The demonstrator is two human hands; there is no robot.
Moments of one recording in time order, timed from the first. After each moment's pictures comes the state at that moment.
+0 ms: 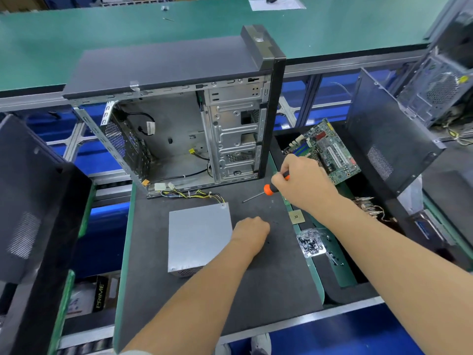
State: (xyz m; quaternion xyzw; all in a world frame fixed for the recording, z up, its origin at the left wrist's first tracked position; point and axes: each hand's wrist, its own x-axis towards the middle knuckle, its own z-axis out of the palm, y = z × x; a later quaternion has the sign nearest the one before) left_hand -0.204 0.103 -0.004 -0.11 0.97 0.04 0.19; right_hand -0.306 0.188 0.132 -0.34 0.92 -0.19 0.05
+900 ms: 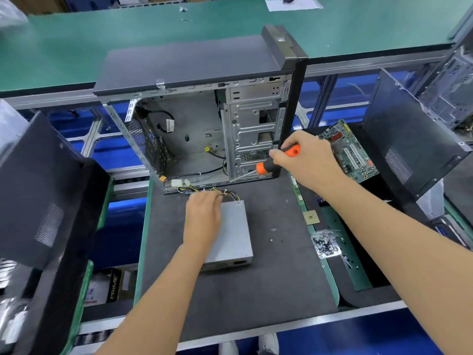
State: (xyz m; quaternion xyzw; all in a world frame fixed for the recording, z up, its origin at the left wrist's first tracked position) left_hand -0.116 0.013 0.022 -0.28 0.90 0.18 -0.28; right_hand -0.305 0.155 0.153 -0.32 0.87 -0.38 0.06
